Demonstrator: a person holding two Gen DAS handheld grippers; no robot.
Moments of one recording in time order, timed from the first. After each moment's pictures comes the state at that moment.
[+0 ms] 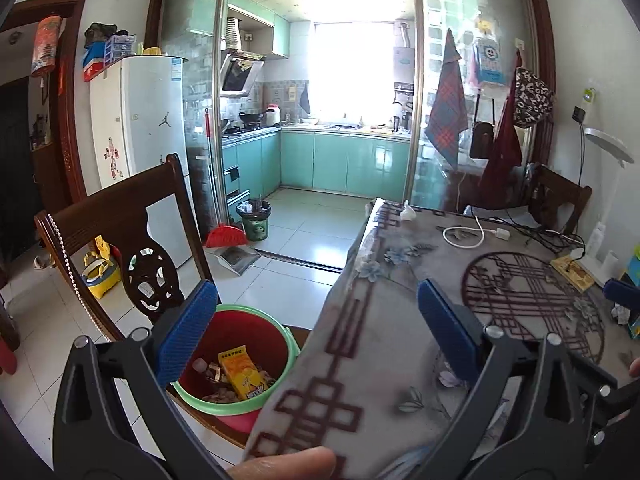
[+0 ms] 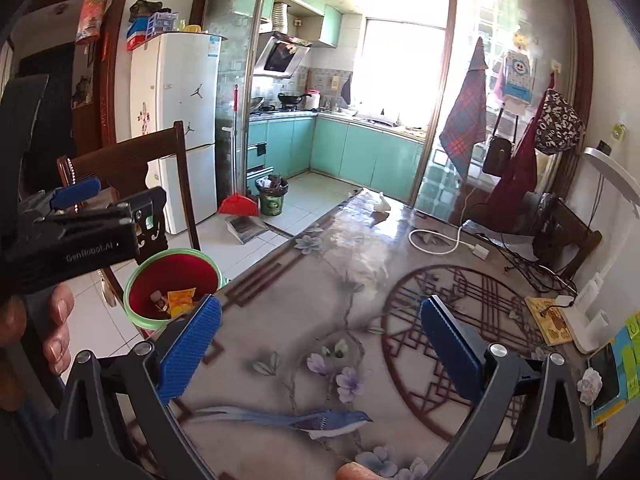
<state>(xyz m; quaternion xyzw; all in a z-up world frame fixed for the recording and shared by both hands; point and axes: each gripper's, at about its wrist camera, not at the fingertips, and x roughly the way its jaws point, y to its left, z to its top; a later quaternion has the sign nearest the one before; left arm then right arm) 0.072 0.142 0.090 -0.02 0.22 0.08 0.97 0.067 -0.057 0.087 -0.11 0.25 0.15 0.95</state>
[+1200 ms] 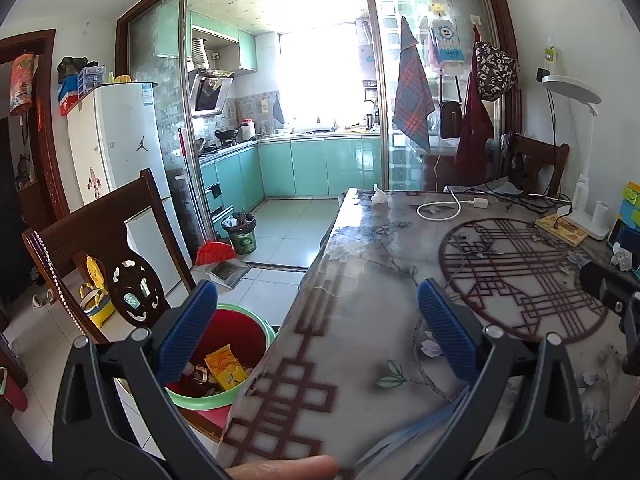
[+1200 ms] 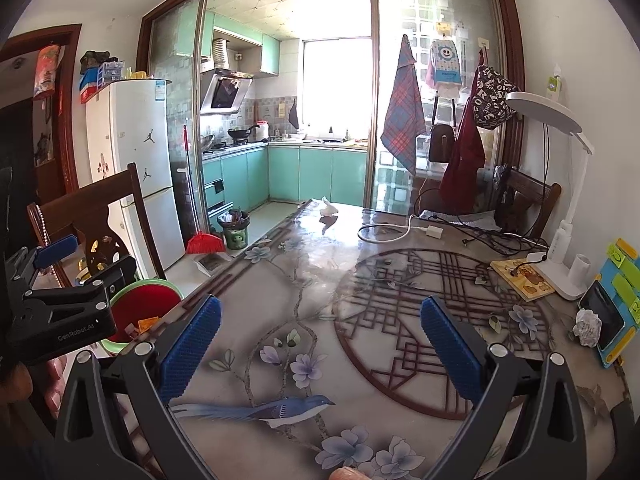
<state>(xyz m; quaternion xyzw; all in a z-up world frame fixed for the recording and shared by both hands) 0.053 0.094 0.051 0.04 0.20 0.05 0.98 0.046 -0.110 0.061 -0.03 0.21 0.10 0.97</state>
